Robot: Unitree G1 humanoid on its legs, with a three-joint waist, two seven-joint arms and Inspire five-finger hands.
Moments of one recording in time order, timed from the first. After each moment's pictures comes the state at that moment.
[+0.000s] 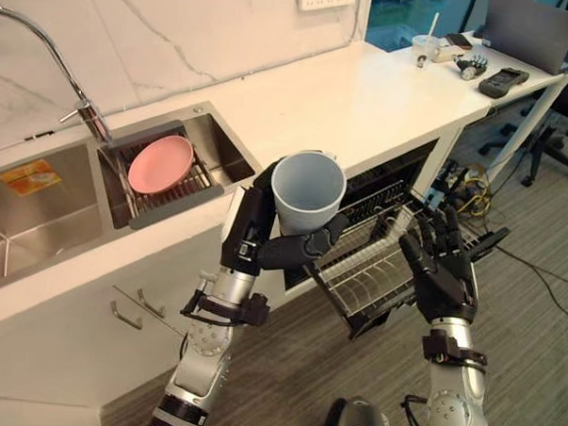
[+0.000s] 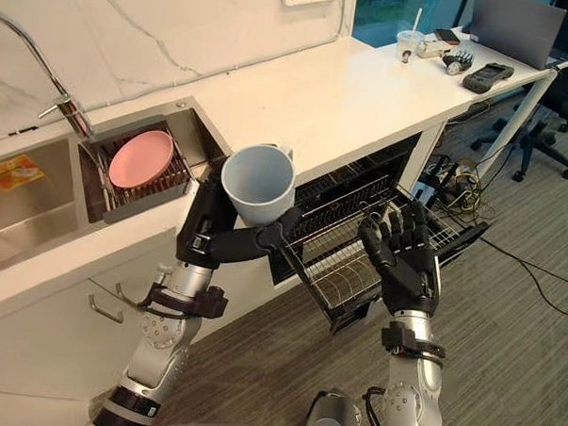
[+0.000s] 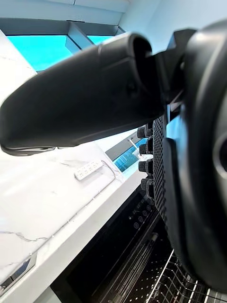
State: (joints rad) left arm -0.02 0.10 -0.32 -0.08 -0.12 -0.50 -0.02; right arm 0.16 -0.09 -0.20 0.04 0.80 -0.24 0.33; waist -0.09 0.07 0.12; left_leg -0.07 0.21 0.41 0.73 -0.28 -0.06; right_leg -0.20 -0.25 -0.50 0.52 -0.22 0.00
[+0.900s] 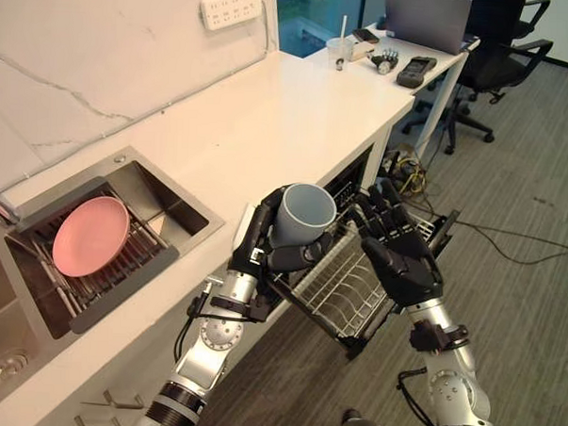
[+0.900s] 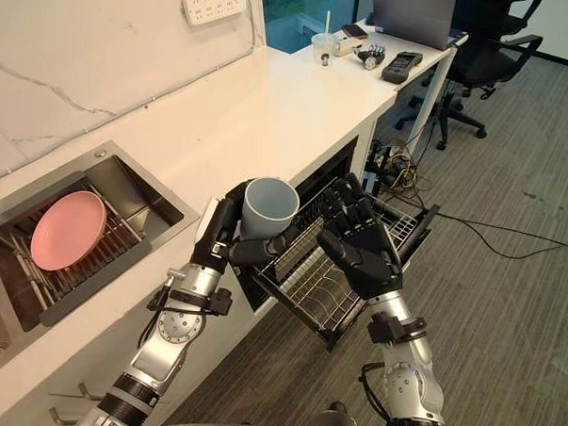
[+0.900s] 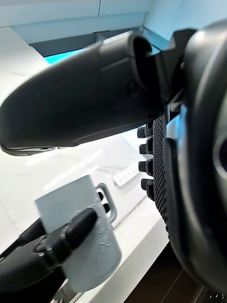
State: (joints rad) left arm -0.09 0.16 -0.32 0.13 0.12 -0.41 0.21; right arm 0.08 -0.16 -0.10 0.00 0.88 0.01 0.63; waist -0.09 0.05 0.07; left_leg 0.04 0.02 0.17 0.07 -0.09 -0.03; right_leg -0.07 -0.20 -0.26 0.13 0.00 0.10
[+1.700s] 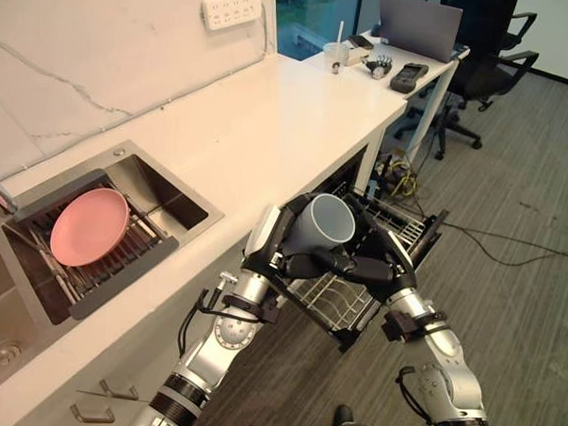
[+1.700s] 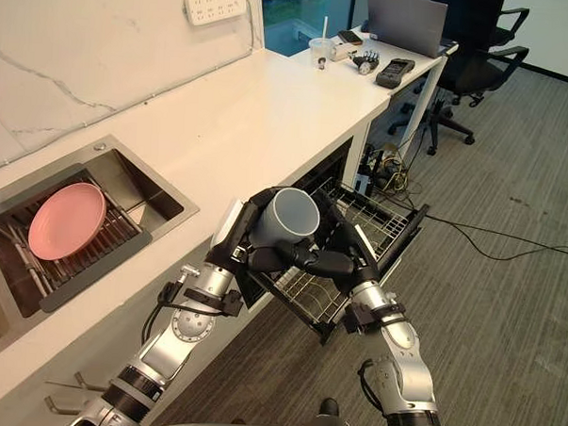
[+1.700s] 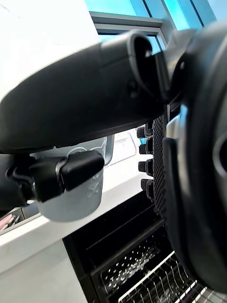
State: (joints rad) left arm -0.14 0.18 -0.40 0.12 0.31 -0.35 0.25; right arm 0.02 -0.21 0.05 -0.05 0.51 0.01 0.30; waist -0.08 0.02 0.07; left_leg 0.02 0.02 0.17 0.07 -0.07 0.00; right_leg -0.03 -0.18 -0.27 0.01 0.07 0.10
